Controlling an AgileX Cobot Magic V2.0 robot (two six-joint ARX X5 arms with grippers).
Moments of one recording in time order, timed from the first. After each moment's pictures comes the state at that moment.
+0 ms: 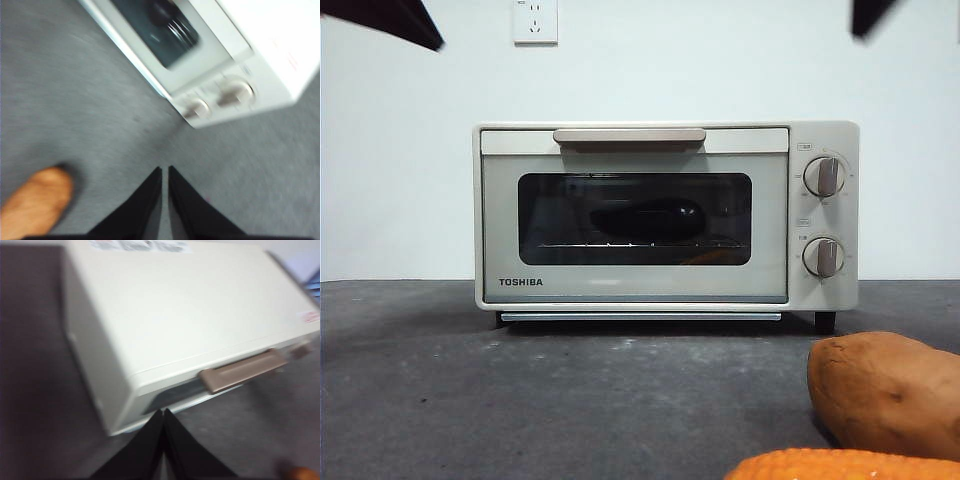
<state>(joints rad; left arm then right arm) -0.12 1.21 1.25 -0.62 0.45 -0.02 0.82 1.11 1.16 -0.98 0.43 -0.10</state>
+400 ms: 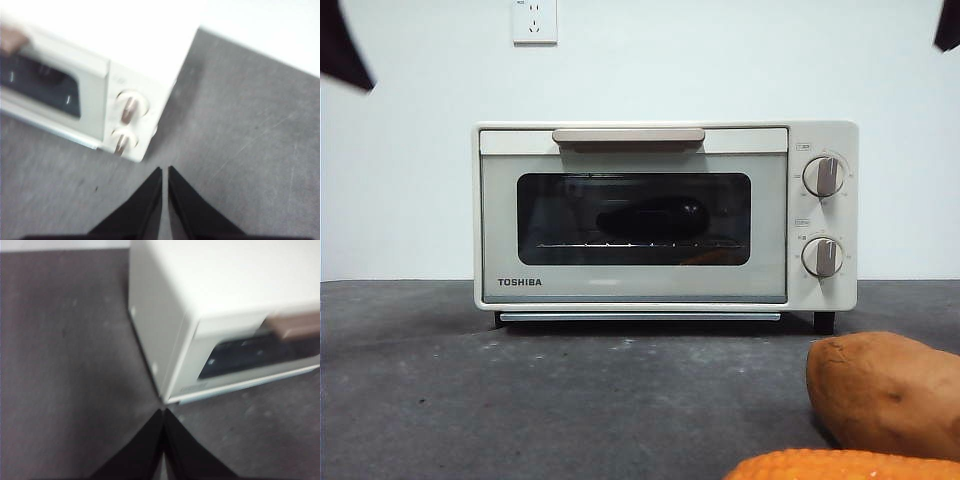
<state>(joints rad) -0.14 0.93 0.81 -0.39 0.22 -0.01 0.47 0.79 0.85 -0.55 0.29 -0.05</state>
